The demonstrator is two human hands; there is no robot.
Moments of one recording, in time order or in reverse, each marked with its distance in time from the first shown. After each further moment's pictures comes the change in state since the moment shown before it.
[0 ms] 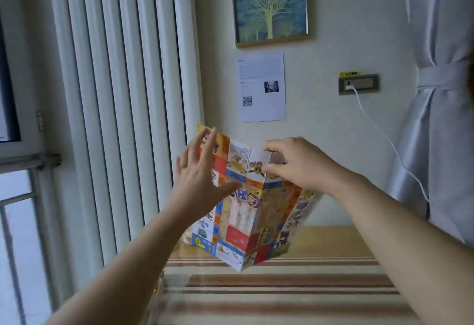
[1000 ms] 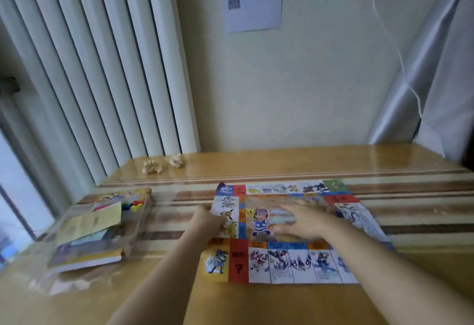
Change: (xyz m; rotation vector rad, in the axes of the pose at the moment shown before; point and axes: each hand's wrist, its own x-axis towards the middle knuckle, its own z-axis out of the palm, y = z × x) left_hand -0.159 -0.043 0.169 -0.492 -0.582 -1.167; right_hand -0.159 0.110 0.197 -0.129 -0.852 0.631
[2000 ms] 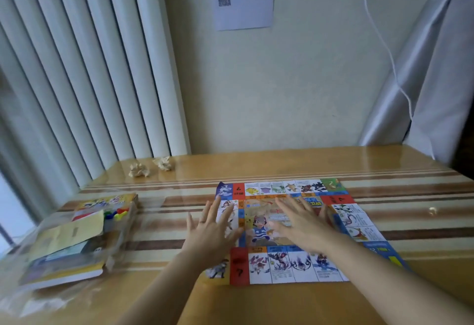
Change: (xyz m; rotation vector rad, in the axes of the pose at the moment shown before) left_hand 0.008 -0.015 0.022 1.046 -0.033 0.561; right_hand 0.004 0.012 0.011 -0.017 0.128 -0.030
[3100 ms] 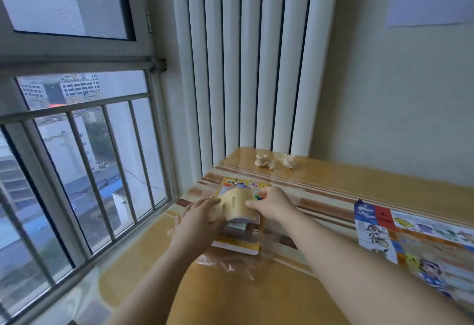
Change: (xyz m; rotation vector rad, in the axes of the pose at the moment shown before) left_hand -0.125 -0.261 -0.035 -0.449 0.403 -0.528; right_hand 0.057 -0.349 0.008 0.591 -0.077 -0.219
